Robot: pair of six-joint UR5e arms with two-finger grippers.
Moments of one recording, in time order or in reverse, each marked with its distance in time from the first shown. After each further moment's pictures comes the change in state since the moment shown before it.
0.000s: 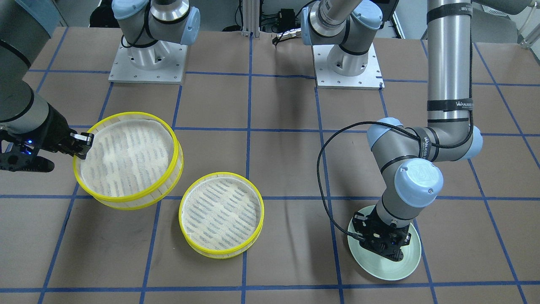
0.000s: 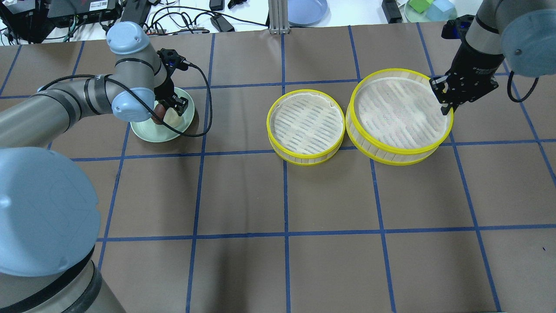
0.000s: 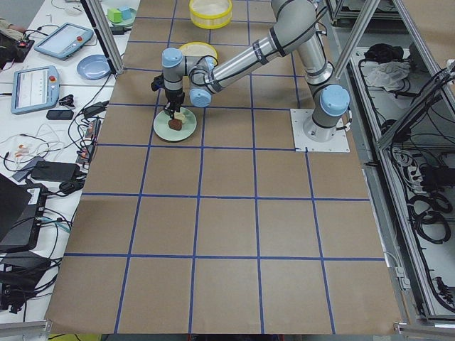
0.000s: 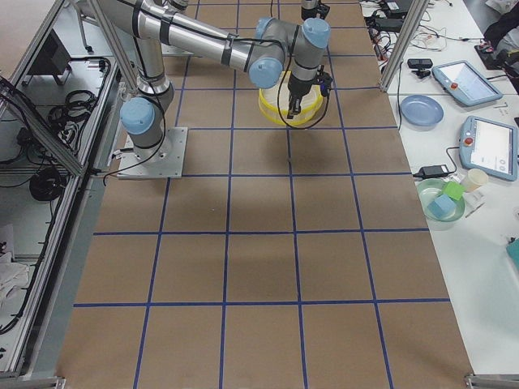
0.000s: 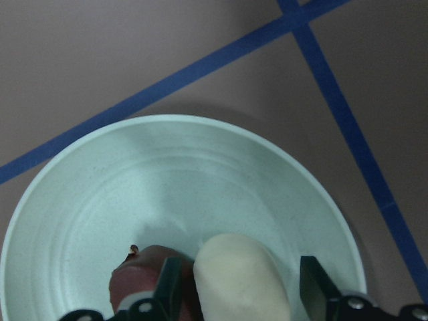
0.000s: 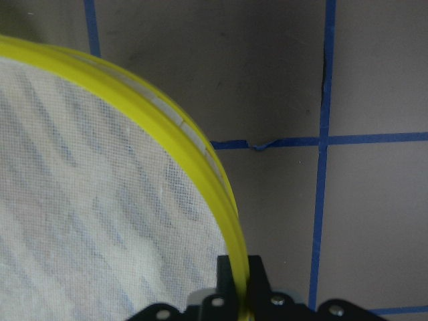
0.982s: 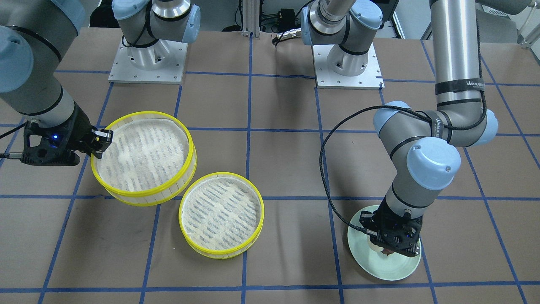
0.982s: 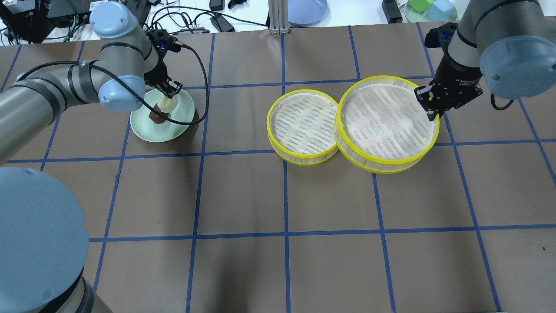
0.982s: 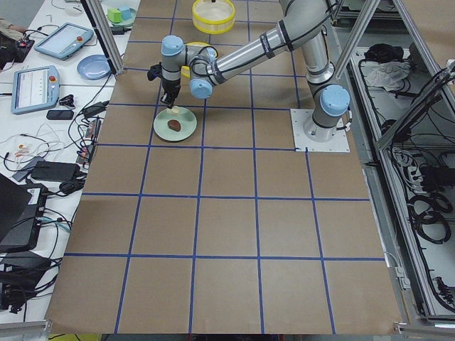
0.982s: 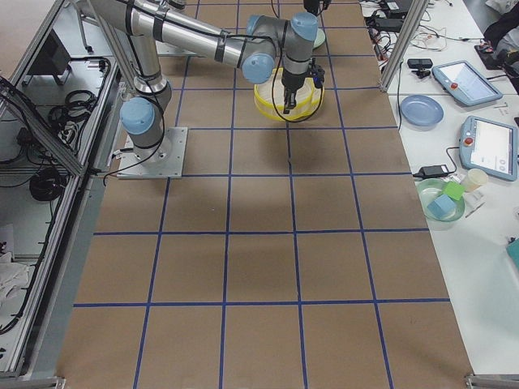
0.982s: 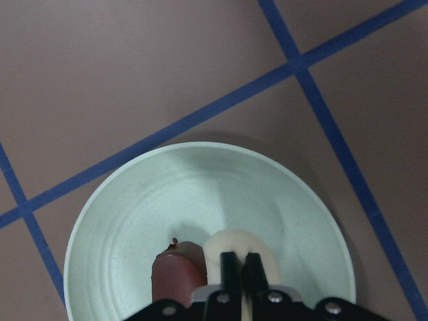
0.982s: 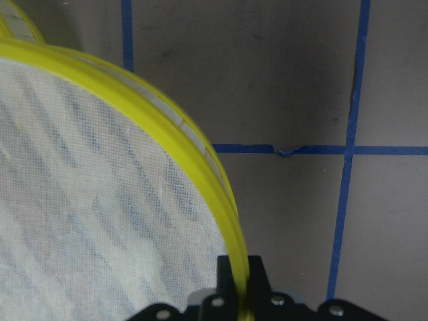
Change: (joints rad) left arm -0.008 0.088 0.026 -0.026 -0.041 -0.104; right arm 0.057 -0.037 0.078 -0.098 -0.004 -0.003
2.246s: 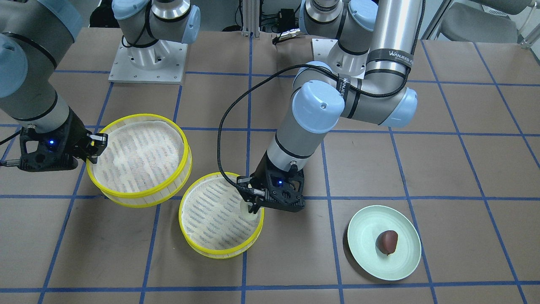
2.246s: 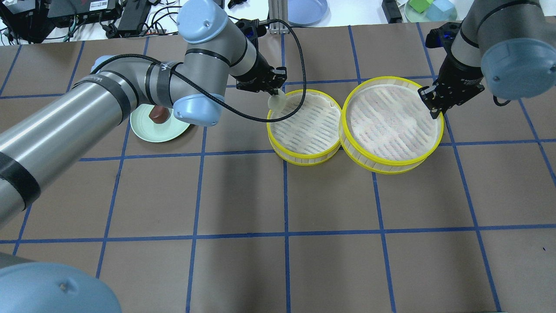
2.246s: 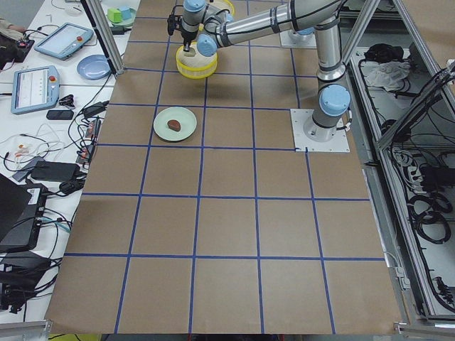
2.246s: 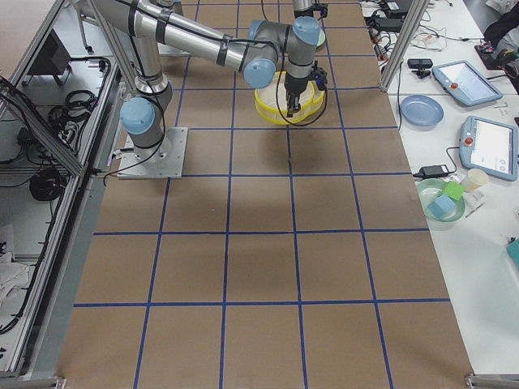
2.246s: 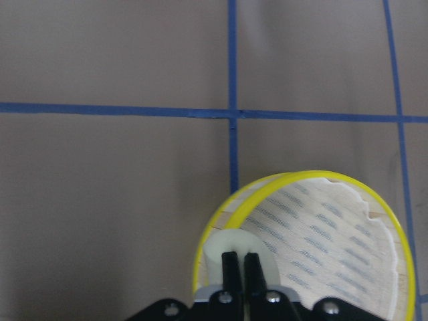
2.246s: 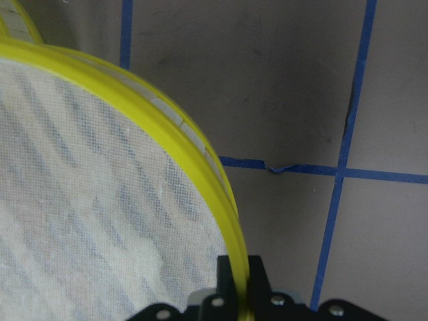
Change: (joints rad) left arm -0.341 0.039 0.004 0.065 -0.274 -0.724; right arm -0.021 0.019 0.005 -0.036 -0.002 -0.099
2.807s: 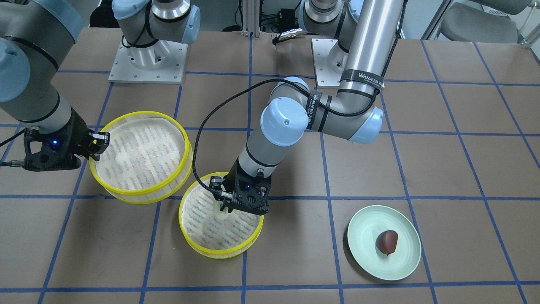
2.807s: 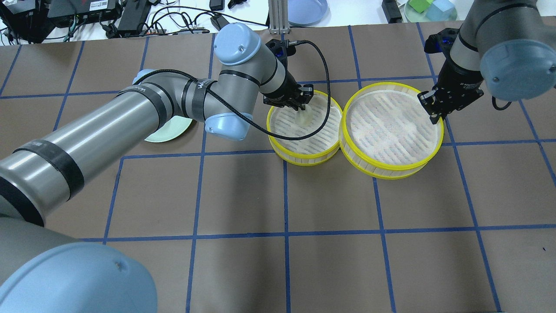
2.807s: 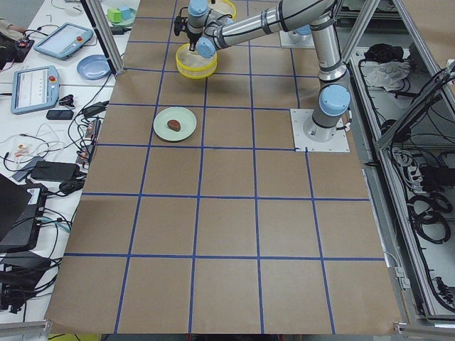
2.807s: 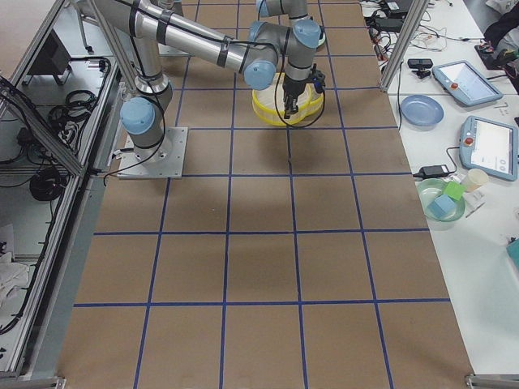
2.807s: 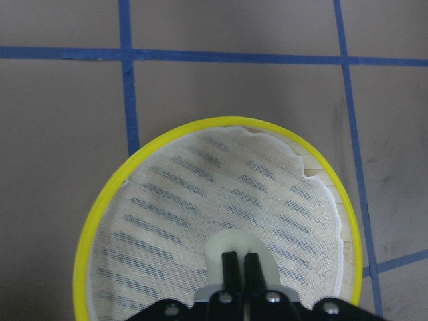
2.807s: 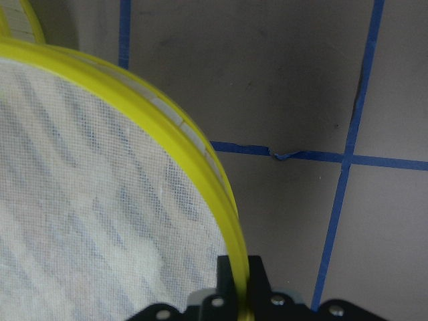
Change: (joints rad) left arm -0.062 -0.084 0.000 0.083 -0.049 -0.023; right arm -0.001 0.001 0.007 0.024 -0.002 0.000
